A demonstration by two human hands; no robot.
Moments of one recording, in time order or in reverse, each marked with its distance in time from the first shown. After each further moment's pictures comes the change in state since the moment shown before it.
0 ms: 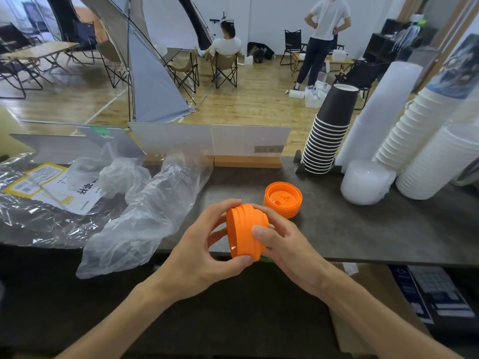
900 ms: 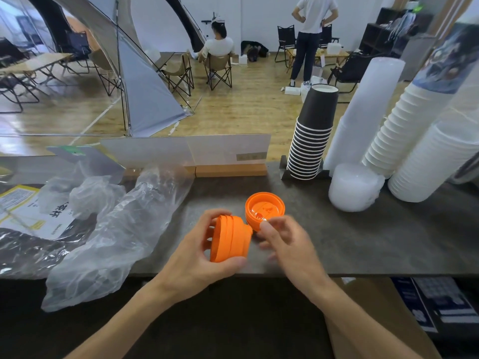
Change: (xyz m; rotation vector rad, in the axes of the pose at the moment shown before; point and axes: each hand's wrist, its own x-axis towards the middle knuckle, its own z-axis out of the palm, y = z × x) left_hand 0.052 -0.016 0.026 0.018 0.005 -0.088; right_hand 0.012 0.015 -0.061 -0.293 0.419 0.025
